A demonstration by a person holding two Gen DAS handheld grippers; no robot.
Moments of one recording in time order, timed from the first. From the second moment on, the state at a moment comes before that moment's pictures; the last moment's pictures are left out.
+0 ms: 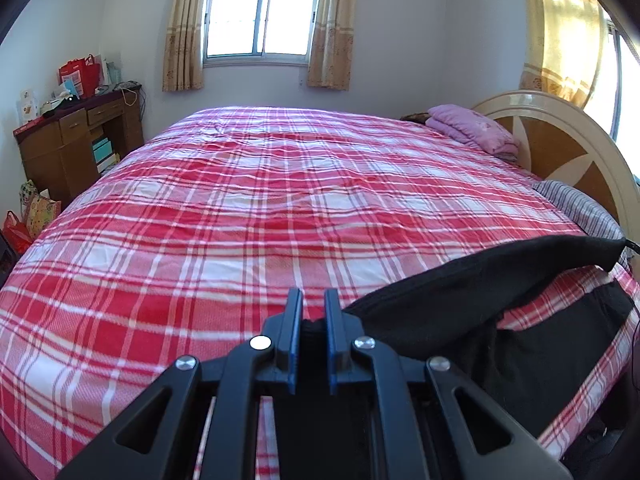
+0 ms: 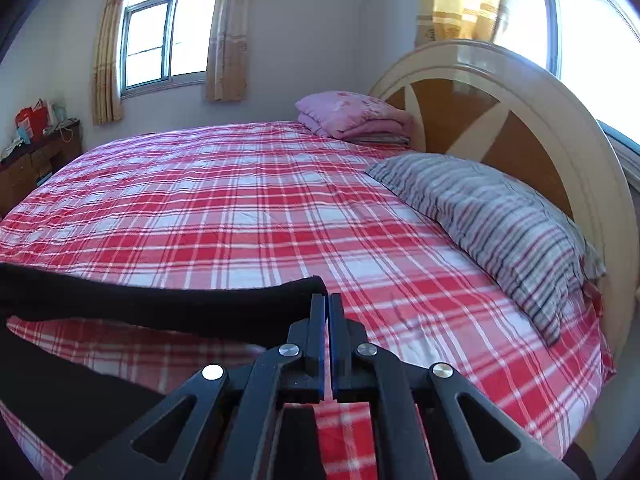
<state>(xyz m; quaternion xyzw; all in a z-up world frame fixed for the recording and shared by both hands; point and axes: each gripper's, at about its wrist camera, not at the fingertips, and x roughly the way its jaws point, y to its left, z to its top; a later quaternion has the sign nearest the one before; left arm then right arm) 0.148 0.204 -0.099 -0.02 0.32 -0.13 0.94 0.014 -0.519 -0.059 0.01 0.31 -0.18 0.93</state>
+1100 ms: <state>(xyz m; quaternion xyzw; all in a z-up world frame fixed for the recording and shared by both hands) 0.042 0.240 -0.160 0.02 0.34 -0.12 0.93 -0.045 -0.419 -0.071 -0.04 0.34 -0.10 0.93</state>
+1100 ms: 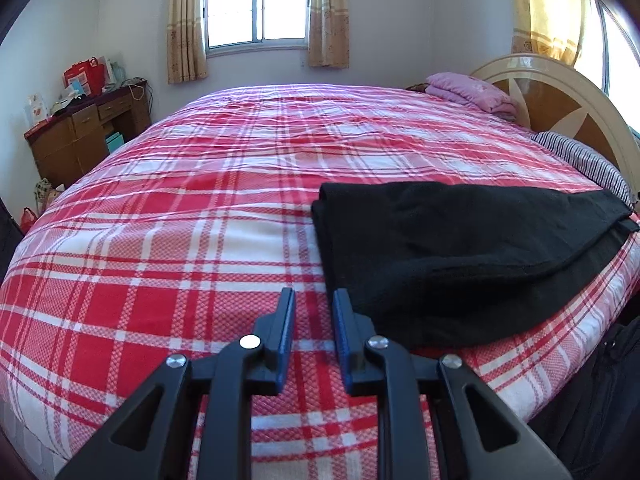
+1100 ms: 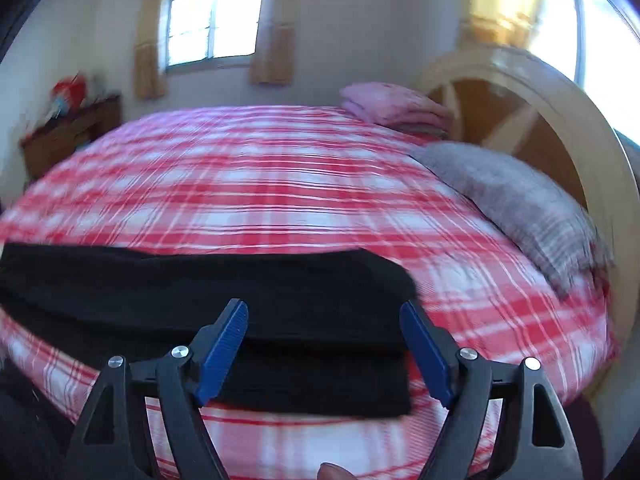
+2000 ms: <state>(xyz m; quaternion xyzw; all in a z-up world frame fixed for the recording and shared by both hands) 0.036 0.197 -0.158 0.09 0.33 -0.15 0.93 0.030 -0.130 -0.177 -0.33 0.37 0.14 0.86</state>
